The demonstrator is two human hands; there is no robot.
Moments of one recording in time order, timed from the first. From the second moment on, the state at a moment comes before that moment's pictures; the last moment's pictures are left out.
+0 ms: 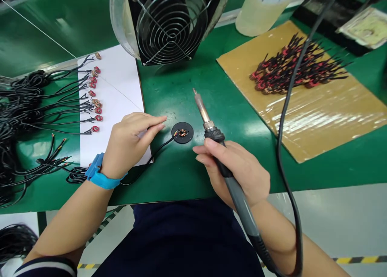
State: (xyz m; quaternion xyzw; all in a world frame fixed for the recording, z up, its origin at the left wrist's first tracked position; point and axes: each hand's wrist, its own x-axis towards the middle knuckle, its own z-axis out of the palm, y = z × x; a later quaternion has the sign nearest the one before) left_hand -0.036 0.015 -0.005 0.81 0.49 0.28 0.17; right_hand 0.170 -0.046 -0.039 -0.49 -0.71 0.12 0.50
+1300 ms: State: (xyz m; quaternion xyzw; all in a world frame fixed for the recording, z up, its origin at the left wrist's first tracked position) left_hand -0.029 0.002 -0.001 0.80 0.53 0.13 0.26; right_hand 0.143 -0.013 -0.027 -0.47 -0.82 0.02 0.32
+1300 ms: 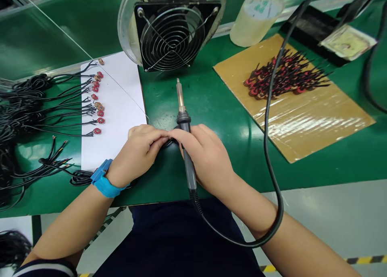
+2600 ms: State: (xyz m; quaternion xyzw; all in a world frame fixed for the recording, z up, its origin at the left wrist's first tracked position) left_hand -0.005 -0.003 -0.006 0.69 0.62 0.24 0.28; right_hand 0.165 0.003 -0.031 -0.44 -0.79 0.15 0.40
